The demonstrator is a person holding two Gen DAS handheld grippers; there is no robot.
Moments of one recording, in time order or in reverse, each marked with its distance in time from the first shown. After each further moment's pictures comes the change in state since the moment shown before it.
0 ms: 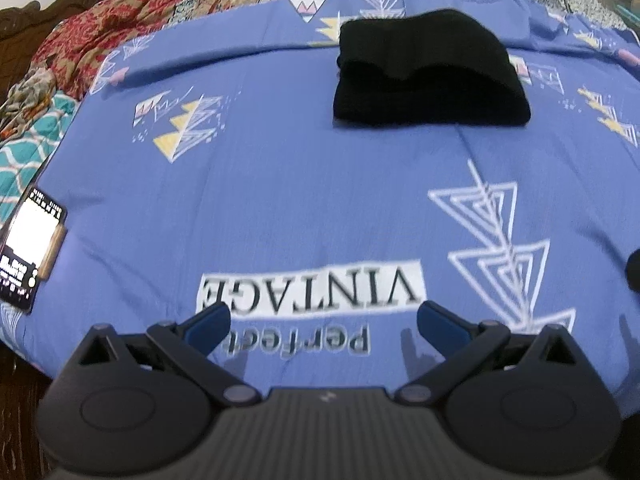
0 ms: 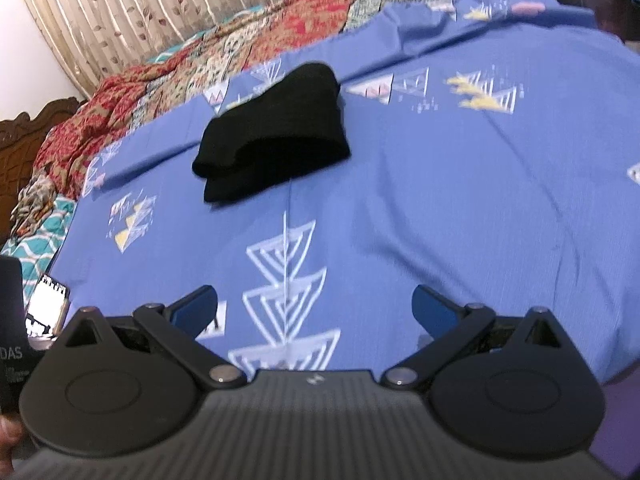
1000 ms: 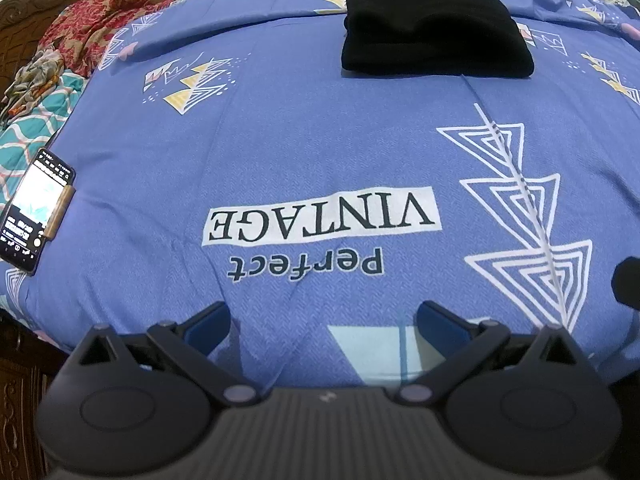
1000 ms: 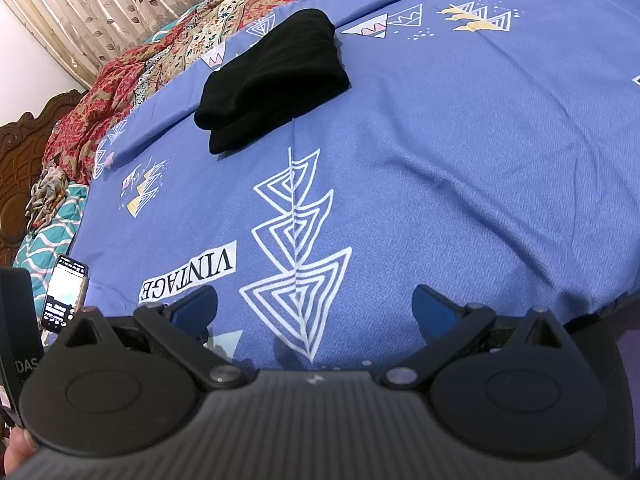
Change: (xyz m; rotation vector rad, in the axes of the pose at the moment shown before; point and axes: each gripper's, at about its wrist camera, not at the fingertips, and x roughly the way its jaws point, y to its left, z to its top) left arm 0.003 0.002 -0.046 0.003 0.050 0.032; right arm 0.002 -0.007 -0.040 0.097 0.122 0.065
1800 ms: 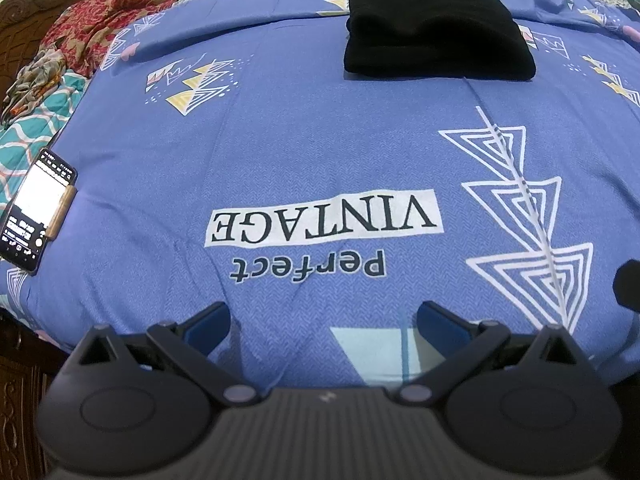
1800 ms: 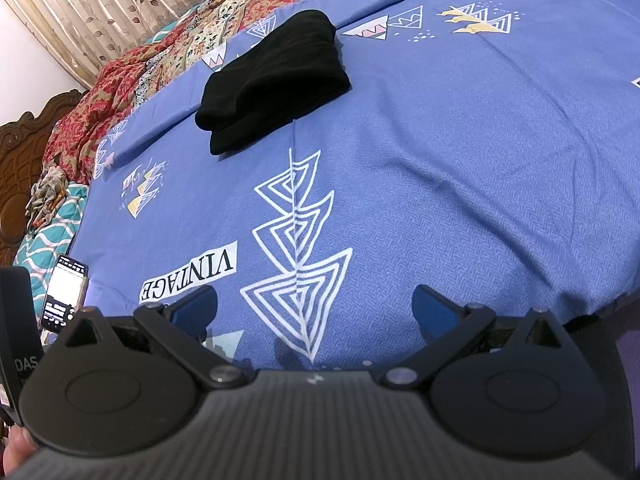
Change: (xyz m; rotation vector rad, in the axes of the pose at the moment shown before) left arm -0.001 0.001 -0.001 -0.001 -0.004 0.001; right arm -0.001 0.000 0.001 -0.004 -0.001 0.000
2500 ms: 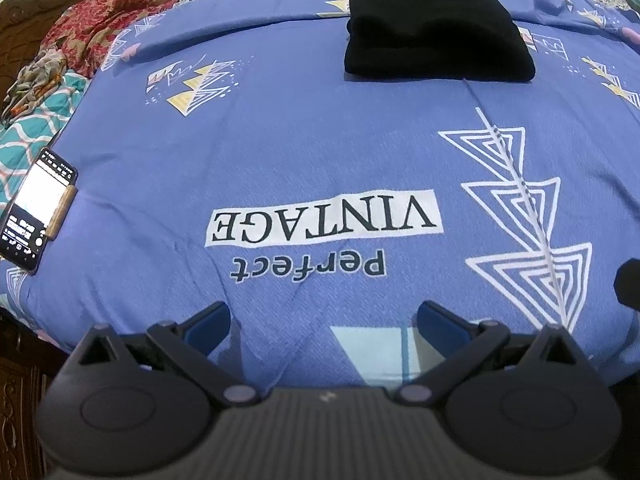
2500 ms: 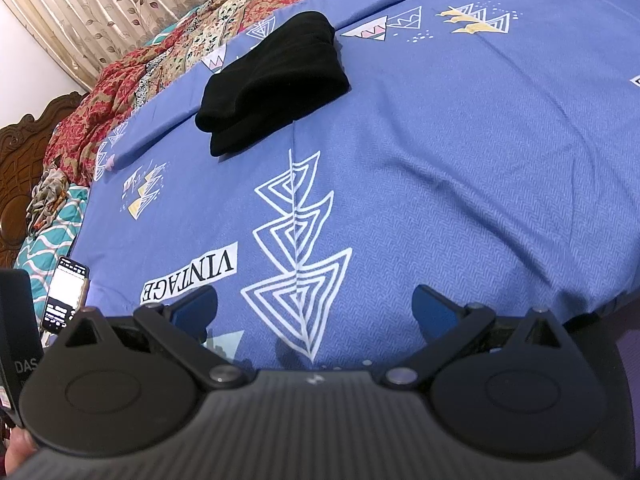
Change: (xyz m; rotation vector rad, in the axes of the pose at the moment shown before) left arm -0.002 0.000 0.000 -0.003 -0.002 0.000; right arm 0.000 -0.001 0.000 0.001 0.000 0.002
